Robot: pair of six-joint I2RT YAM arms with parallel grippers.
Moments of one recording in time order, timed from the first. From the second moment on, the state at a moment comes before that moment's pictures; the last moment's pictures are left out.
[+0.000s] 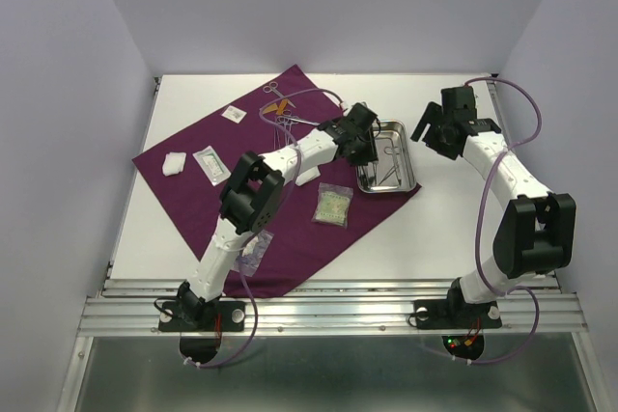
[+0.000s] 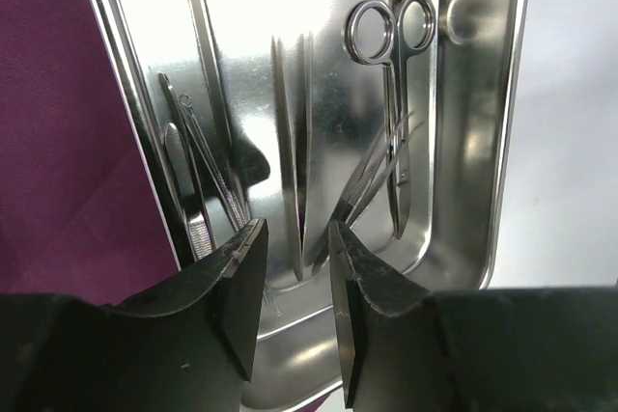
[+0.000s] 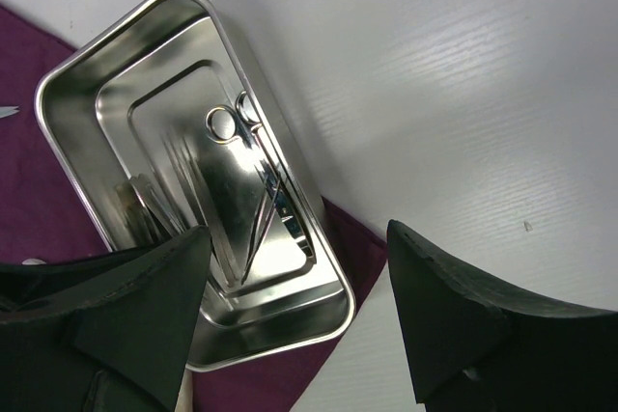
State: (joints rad) left arm -0.78 2.32 1.95 -0.49 0.01 -0.83; right arm 0.09 1.56 1.26 -0.54 0.15 0.55
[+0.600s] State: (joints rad) left arm -0.70 2.12 1.94 -0.58 -0.22 -0.74; right arm 0.09 1.56 1.26 -0.54 0.15 0.55
